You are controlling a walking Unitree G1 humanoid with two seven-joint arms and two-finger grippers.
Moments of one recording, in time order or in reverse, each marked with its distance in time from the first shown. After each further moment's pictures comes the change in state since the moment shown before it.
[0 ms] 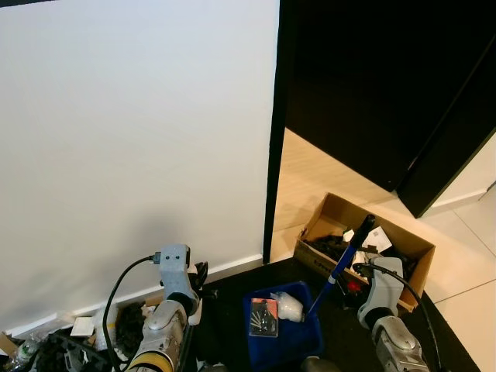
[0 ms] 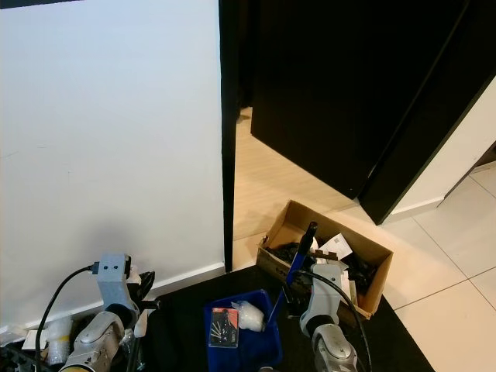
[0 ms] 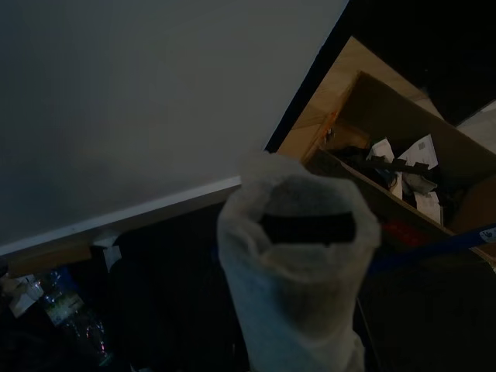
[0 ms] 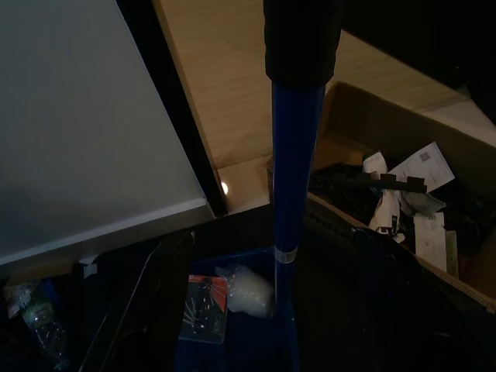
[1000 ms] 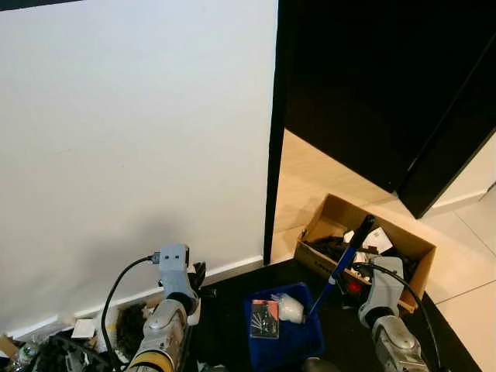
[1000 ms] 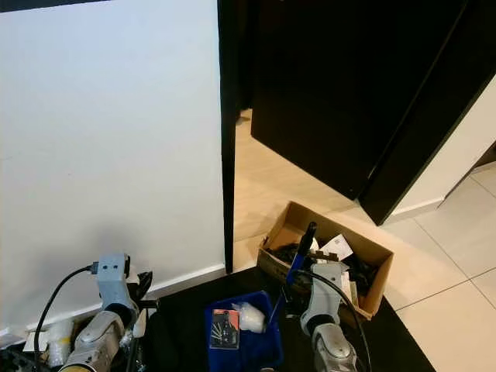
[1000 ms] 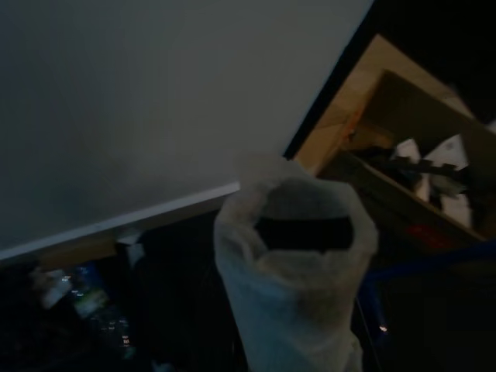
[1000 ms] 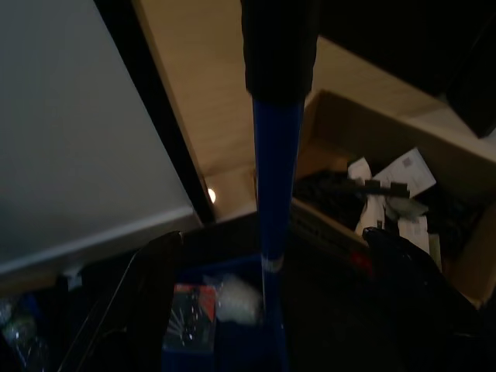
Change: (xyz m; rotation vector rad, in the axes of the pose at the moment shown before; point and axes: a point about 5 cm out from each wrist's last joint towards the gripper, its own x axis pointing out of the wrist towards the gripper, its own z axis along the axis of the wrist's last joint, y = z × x) left arm 0.001 0.002 0.000 0.029 0.017 0.073; right arm 0.002 0.000 0.005 -0.015 -0.032 -0.050
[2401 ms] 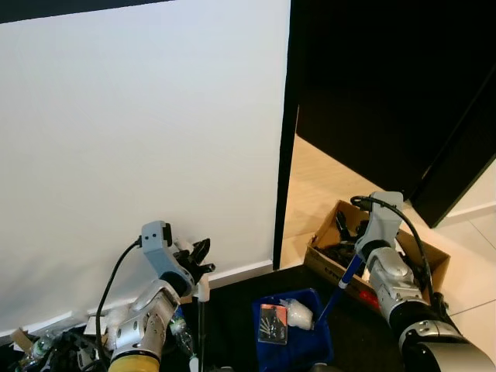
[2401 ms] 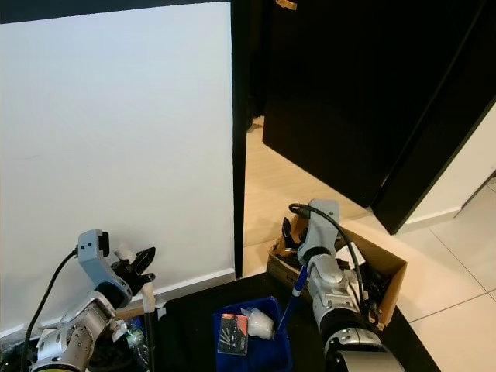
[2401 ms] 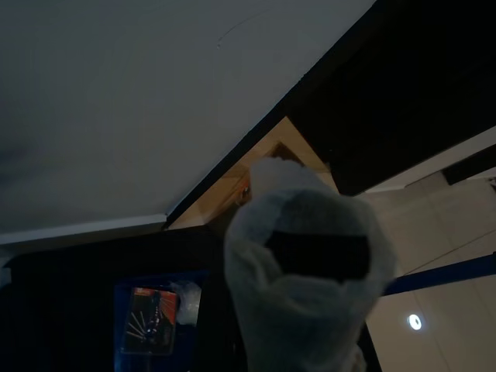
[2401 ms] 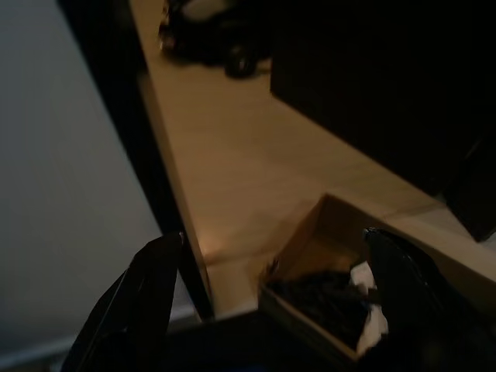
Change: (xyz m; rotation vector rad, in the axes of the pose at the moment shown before) left arm -0.011 -0.015 0.060 -0.349 -0.094 -0.235; right arm 0.057 0.006 0.090 -0.064 -0.099 -0.016
